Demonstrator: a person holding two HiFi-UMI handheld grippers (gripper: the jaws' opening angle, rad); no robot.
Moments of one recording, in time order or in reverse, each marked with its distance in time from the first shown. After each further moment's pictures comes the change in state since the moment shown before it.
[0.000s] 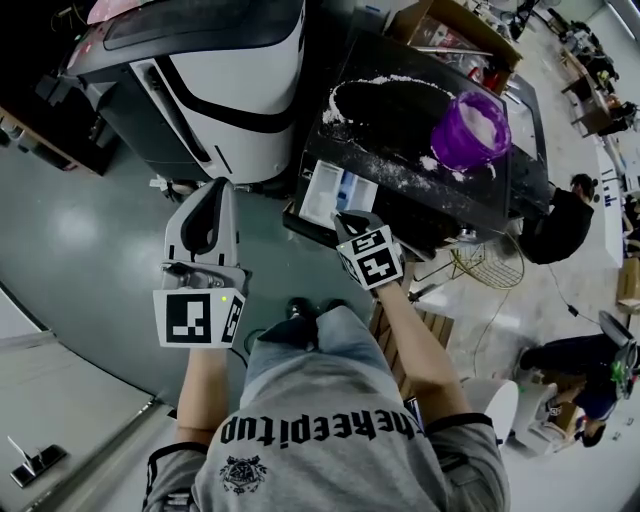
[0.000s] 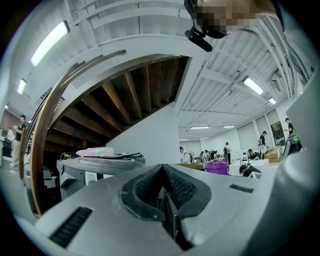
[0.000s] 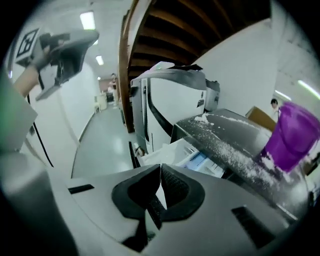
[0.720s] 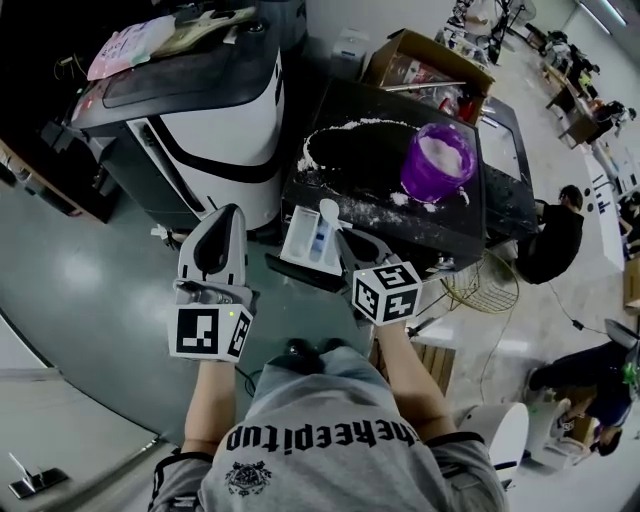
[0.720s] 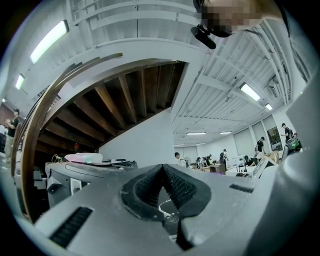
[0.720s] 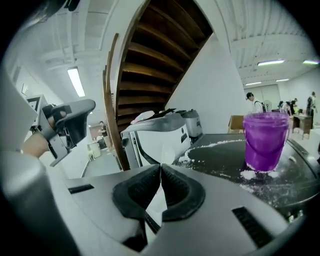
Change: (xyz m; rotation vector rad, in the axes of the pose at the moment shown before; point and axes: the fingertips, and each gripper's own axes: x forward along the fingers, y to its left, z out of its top) left arm 0.028 -0.053 0.045 -0.019 -0.065 -0.047; right arm -0.115 -0.047 0.075 0.306 -0.441 -0.010
